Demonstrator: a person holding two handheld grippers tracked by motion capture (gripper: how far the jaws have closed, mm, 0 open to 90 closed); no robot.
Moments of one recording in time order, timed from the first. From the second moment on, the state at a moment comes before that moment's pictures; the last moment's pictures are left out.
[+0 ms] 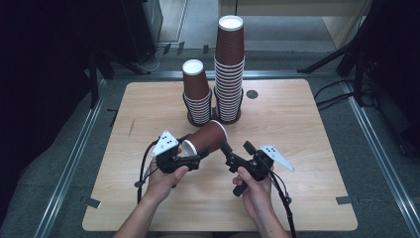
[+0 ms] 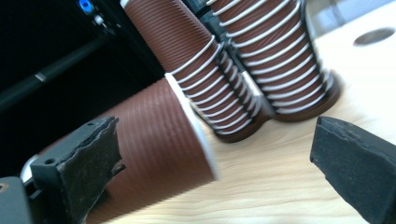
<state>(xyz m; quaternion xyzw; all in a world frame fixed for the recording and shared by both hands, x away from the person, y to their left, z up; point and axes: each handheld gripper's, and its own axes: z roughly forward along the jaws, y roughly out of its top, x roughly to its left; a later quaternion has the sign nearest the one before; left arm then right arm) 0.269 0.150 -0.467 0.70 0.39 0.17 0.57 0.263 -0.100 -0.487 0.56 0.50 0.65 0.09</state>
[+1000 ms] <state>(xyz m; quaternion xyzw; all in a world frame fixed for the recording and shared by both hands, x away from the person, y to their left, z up) 0.264 0.139 -0.471 0.71 0.38 0.18 0.56 0.279 -0.075 -0.501 0.72 0.27 0.61 -0.19</state>
